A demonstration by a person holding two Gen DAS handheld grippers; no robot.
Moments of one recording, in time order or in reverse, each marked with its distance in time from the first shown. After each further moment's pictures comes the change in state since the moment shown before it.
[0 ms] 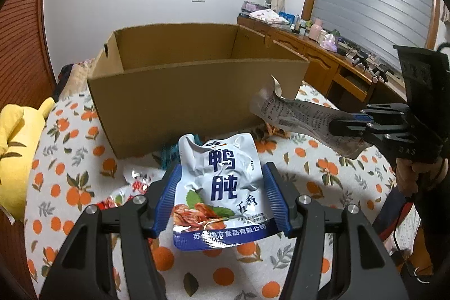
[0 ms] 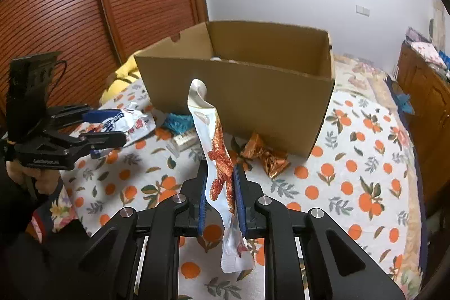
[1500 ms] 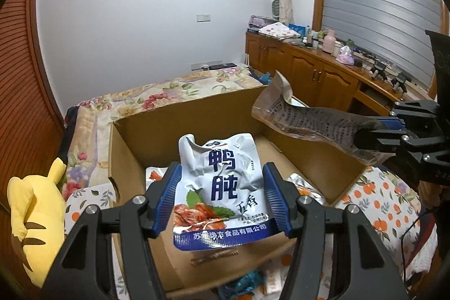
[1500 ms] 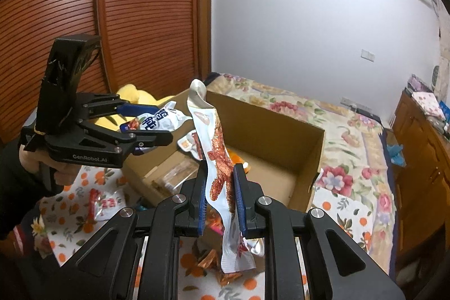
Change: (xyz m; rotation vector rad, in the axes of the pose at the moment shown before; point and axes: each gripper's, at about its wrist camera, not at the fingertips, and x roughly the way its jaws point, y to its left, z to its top) left arm 0.064 0.045 0.152 0.075 -0.060 0.084; right arm 0.016 -0.029 0.135 -0.123 -0.120 -0.042
